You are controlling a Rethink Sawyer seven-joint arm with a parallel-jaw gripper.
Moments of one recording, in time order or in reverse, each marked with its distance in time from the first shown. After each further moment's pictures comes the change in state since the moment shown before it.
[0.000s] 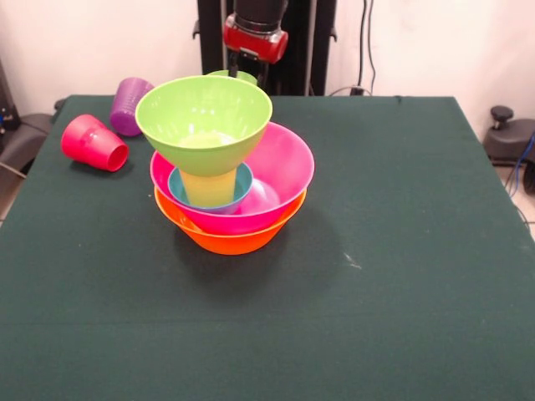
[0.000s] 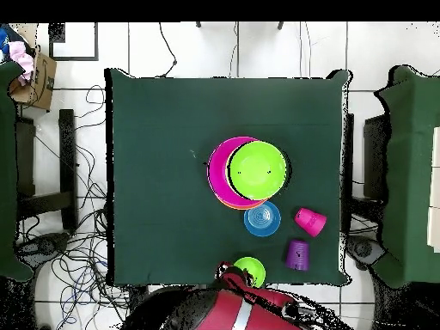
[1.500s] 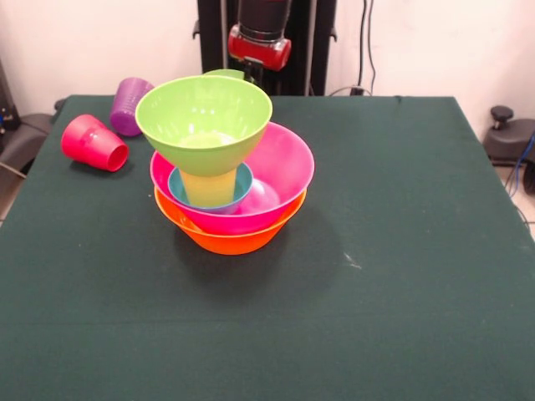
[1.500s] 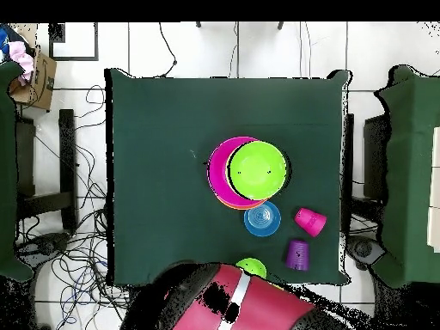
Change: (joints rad) arm 0.002 0.093 -0.006 -0.005 -0.021 -0.118 0.000
